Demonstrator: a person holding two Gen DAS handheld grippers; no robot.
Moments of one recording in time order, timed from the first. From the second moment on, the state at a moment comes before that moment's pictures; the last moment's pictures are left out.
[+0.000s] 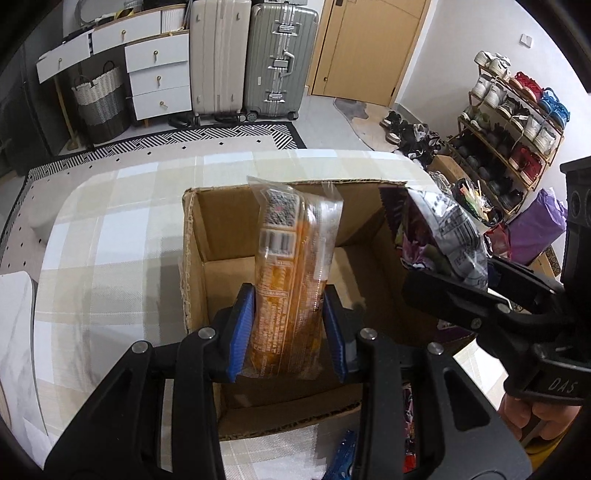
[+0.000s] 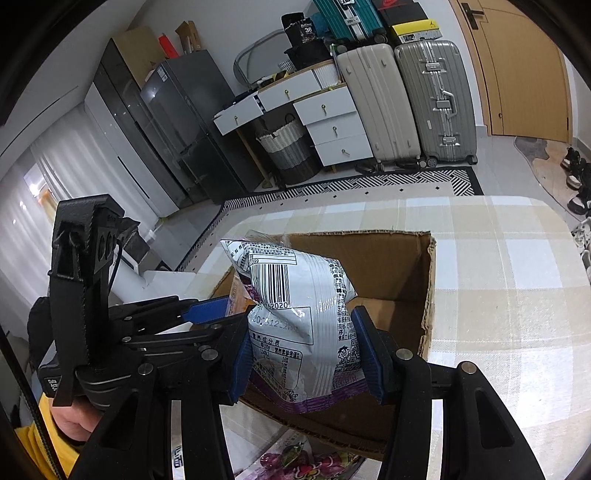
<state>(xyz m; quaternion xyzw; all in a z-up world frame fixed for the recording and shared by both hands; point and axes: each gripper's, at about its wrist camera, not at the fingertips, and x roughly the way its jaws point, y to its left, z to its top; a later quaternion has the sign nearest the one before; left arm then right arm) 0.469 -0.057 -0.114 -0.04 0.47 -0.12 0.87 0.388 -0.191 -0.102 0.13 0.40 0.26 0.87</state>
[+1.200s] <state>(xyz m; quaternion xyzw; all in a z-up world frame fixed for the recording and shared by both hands) 0.326 0.007 -0.027 -0.04 0.40 -0.08 0.91 0.314 -0.210 -0.032 0.13 0.35 0.24 0.90</state>
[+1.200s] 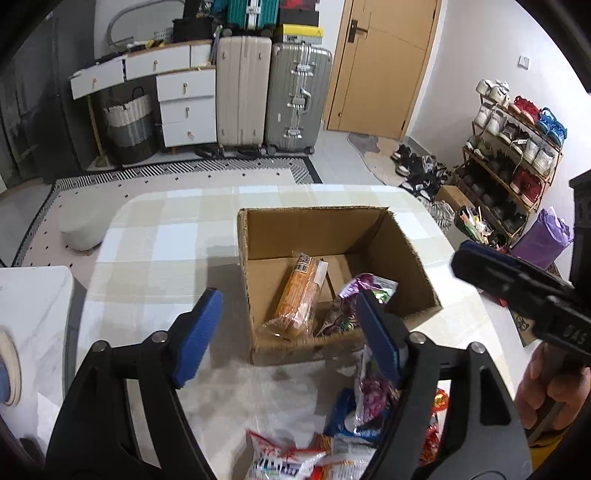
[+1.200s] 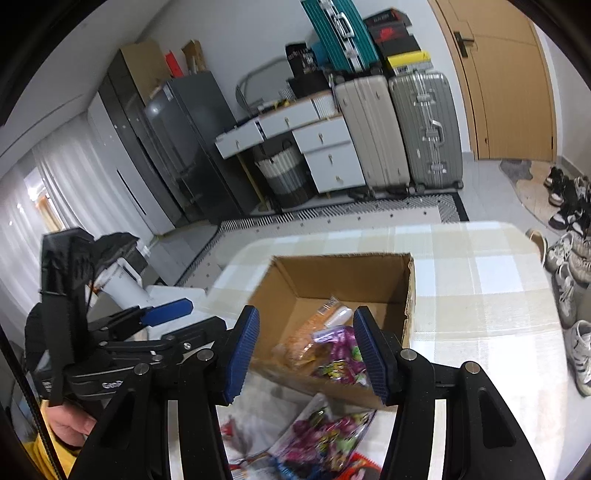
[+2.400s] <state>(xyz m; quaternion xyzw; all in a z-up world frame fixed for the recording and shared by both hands) -0.052 0.035 0.052 -0.03 0.22 -0.07 0.97 0.021 -0.213 -0.003 0.09 0.16 0.22 0.96</state>
